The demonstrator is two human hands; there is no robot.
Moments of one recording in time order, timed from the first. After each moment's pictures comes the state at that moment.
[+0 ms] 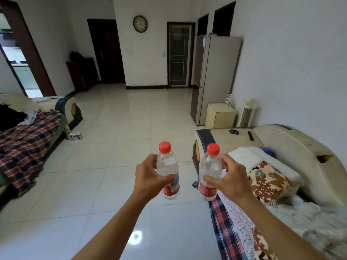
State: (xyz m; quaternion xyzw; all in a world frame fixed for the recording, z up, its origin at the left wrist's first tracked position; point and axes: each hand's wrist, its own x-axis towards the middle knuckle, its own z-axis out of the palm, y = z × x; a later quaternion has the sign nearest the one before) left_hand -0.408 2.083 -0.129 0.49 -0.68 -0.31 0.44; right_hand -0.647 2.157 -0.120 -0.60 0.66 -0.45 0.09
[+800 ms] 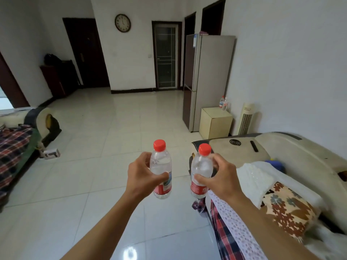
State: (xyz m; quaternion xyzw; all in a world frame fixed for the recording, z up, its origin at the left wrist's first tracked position) left_hand -0.460 1.801 -0.118 0.48 -0.71 -0.30 0.43; right_hand -0.692 1.881 -0.128 -0.58 0.67 -0.46 0.08
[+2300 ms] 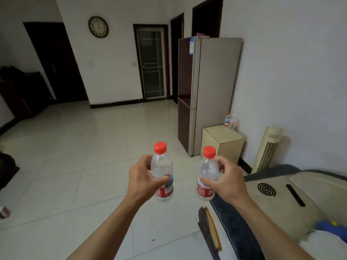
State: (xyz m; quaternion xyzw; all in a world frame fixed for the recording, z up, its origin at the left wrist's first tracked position) left_hand -0.622 1.190 -0.106 0.44 -0.74 -0.32 0.40; right_hand -0.850 1.303 -0.114 -0.52 0.72 -0.46 0.07
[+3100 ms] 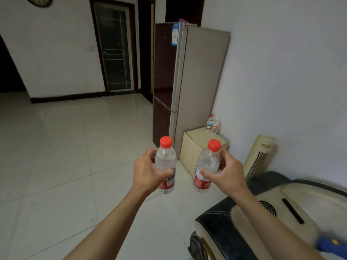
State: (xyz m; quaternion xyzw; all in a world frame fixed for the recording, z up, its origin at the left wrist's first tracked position) left_hand -0.739 0.855 -0.130 0.36 -0.76 -0.39 0.37; right_hand -0.930 1.012 -0.115 -0.43 0.79 -0.43 0.06
